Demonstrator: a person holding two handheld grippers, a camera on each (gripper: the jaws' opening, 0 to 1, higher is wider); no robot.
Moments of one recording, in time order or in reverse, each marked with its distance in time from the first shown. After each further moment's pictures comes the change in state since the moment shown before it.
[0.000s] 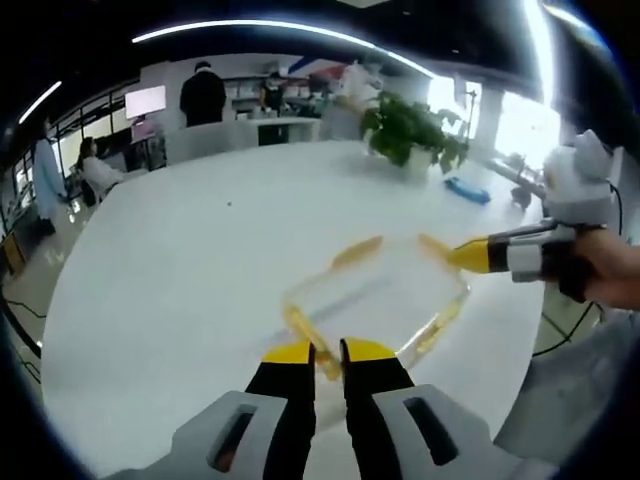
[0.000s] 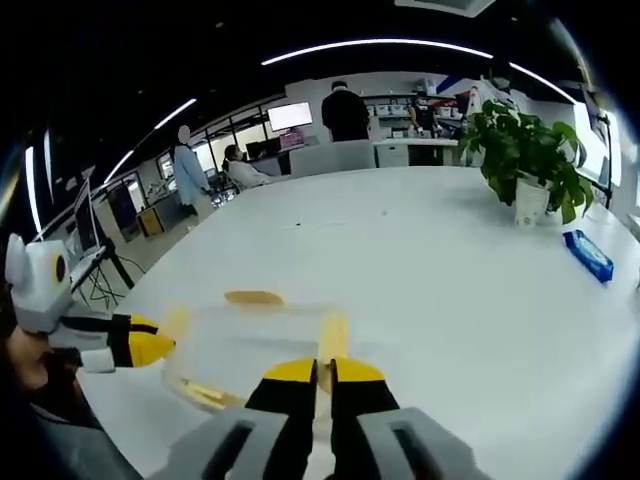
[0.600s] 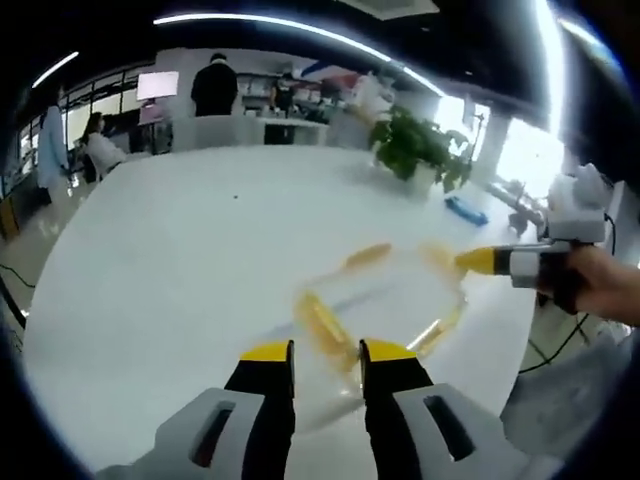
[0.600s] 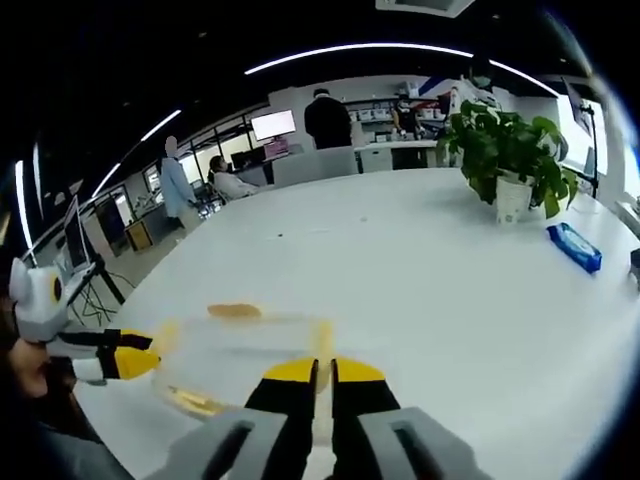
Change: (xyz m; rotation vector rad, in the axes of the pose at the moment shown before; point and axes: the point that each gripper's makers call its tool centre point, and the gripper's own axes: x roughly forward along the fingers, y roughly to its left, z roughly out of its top) left arm -0.007 0.018 -0.004 -0.122 -0.026 -0.019; right arm -0.009 -0.022 0.008 0.045 -0.032 -0.061
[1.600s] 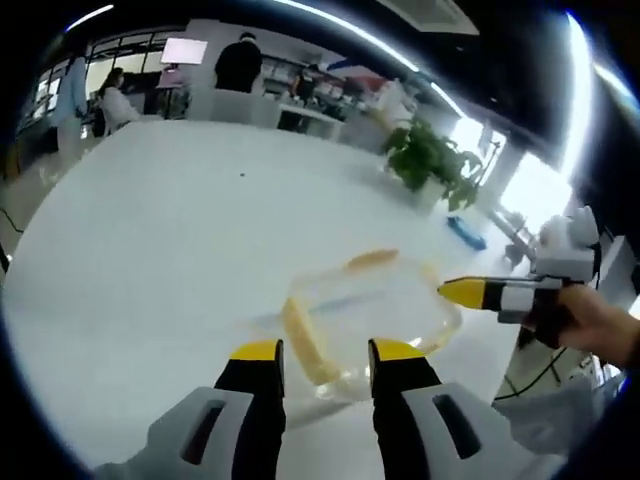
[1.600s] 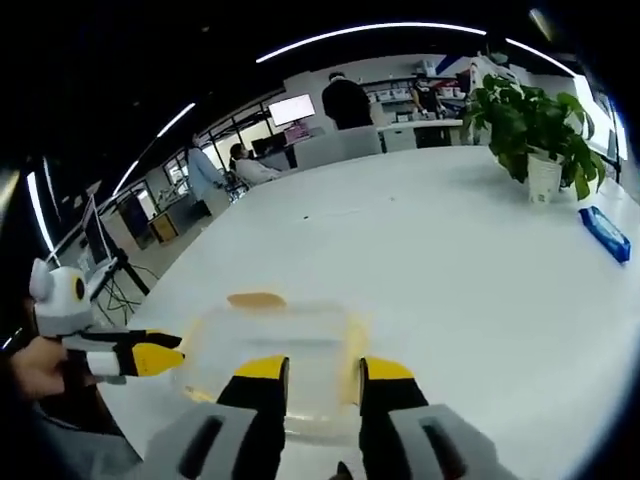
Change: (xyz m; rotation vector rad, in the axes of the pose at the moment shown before) left arm 0.014 -0.008 -0.007 -0.186 0.036 -0.051; right arm 0.021 0.022 -0.012 0.030 0.105 0.163
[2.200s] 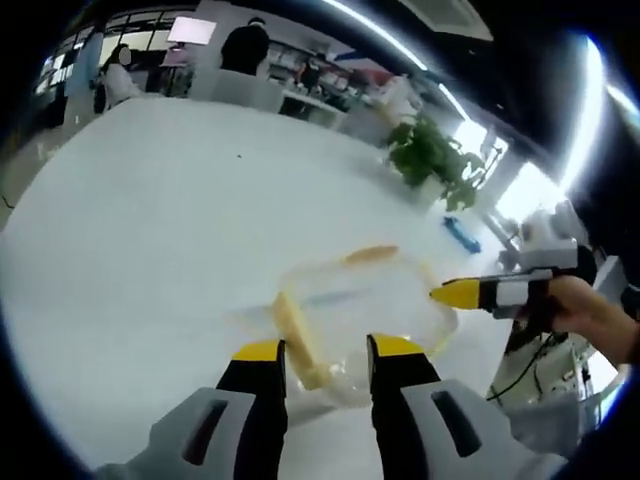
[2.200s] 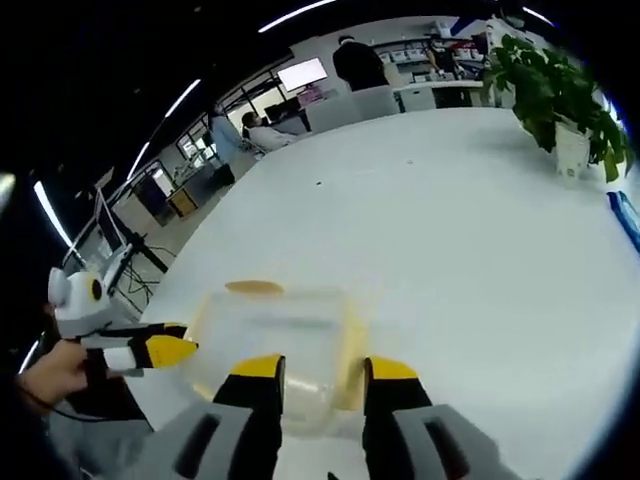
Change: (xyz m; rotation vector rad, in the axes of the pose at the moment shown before) left arm 0.009 -0.004 -0.005 -0.045 0.046 -0.040; right arm 0.008 -0.001 -0.008 0.033 0.190 0.113
